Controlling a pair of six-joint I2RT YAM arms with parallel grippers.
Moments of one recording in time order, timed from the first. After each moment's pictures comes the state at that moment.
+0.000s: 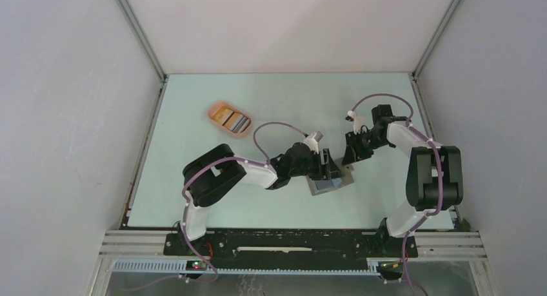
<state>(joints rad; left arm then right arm) -0.99 1.97 0.97 0.63 0.24 -0.96 0.01 1.64 1.03 -0.74 -0.64 -0.33</state>
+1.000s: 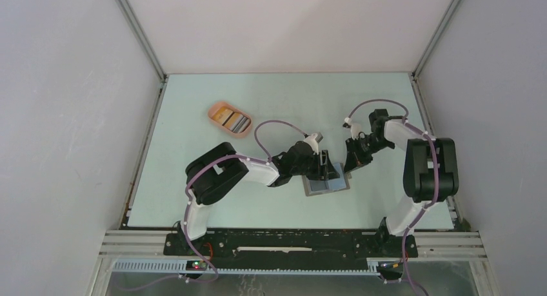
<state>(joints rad) -0.97 2.01 1.02 0.50 0.21 -0.87 0.02 1.76 1.05 -0.86 -0.67 -0.41</state>
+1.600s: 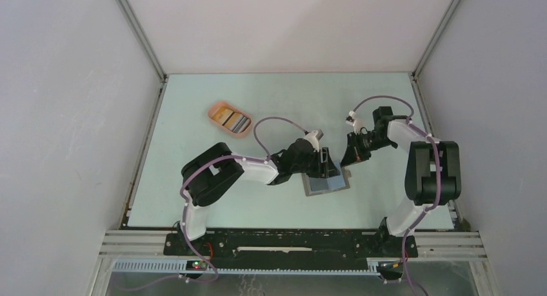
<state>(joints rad) -0.97 1.98 1.04 0.45 0.20 -0.85 -0.01 1.67 1.05 -0.82 -0.82 -0.35</state>
